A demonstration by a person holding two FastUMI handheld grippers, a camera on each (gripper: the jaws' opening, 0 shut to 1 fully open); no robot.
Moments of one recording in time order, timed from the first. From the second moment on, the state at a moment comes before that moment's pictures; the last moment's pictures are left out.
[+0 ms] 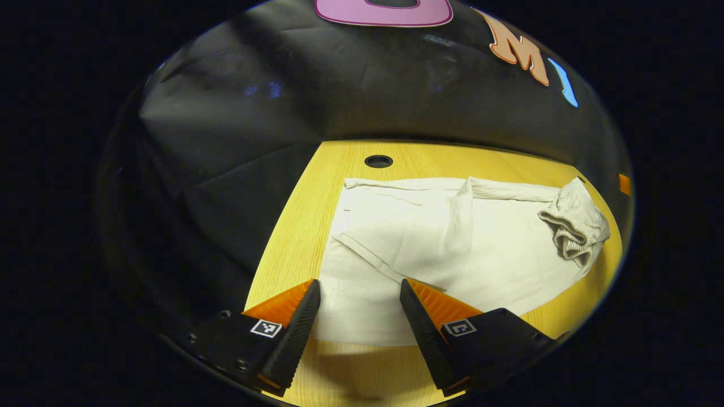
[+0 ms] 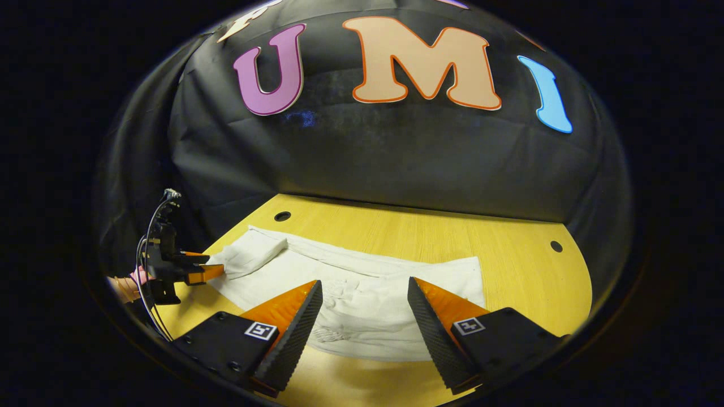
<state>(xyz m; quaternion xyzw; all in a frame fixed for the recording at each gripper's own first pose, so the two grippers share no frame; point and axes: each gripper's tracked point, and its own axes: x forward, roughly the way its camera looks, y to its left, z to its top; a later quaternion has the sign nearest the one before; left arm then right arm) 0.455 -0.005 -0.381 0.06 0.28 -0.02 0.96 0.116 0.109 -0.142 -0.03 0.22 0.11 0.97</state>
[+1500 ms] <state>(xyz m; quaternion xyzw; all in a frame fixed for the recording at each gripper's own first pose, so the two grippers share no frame) 0.450 -0.199 -0.242 -0.03 0.16 -0.14 0.98 0.061 0.018 -0.116 0.00 0.21 0.09 0.97</state>
